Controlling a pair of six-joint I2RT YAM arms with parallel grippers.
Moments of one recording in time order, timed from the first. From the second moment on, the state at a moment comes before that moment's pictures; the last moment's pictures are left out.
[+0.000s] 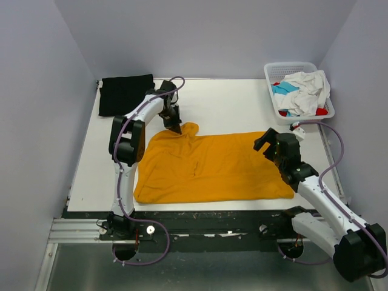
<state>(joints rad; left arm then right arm) -0.28 2.26 1.87 -0.88 0.29 -0.45 0.30 0.92 0.53 -0.16 0.31 0.68</state>
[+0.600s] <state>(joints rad) -0.30 2.24 1.89 -0.87 0.24 -0.34 0.29 1.47 0.93 -0.26 0.52 0.65</state>
